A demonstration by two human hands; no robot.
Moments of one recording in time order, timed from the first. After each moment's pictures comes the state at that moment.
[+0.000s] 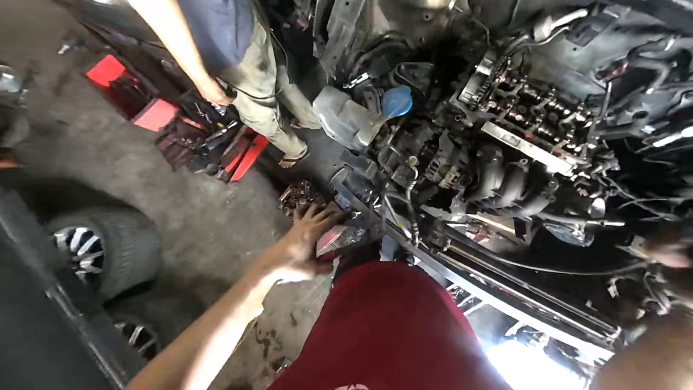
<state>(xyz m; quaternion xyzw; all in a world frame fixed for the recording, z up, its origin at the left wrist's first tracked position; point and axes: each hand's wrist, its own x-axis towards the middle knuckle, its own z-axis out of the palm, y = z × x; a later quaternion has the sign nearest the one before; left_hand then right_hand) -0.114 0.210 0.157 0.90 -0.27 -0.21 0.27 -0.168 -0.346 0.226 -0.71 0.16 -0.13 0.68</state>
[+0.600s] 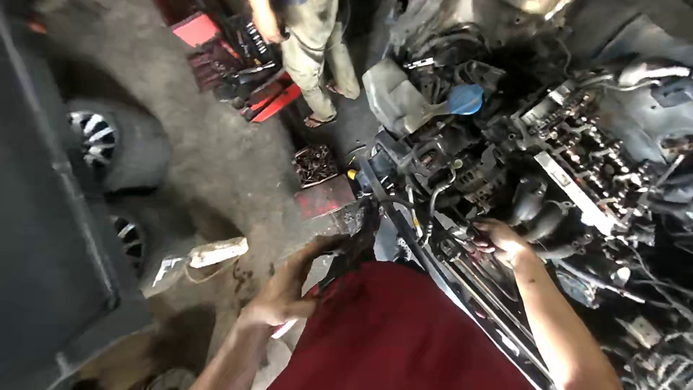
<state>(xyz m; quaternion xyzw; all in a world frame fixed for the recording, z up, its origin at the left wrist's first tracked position) -0.256 0.200 0.153 0.72 -0.04 -0.11 0.68 -0.057 -0.224 0.054 -0.63 0.25 0.49 0.55</state>
